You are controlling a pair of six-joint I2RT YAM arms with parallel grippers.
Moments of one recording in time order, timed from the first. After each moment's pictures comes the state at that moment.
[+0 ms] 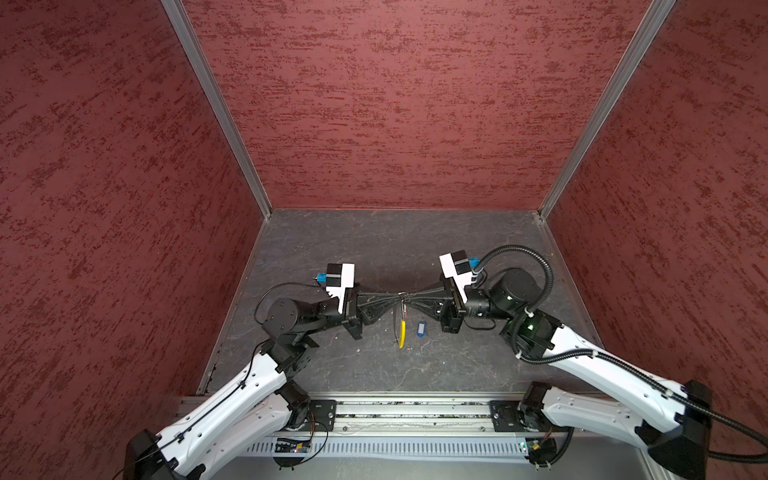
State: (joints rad) left arm -0.67 0.76 0.59 0.64 0.73 -0.52; right arm 0.87 1.02 0.87 0.34 -0.71 0.41
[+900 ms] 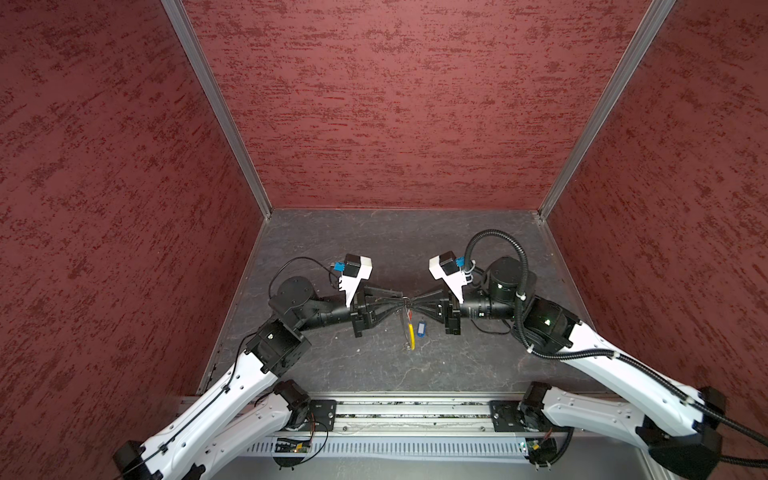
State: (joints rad) left arm -0.66 0.75 0.78 0.05 0.73 -0.39; right arm 0.88 1.02 1.04 -0.20 -0.62 0.23
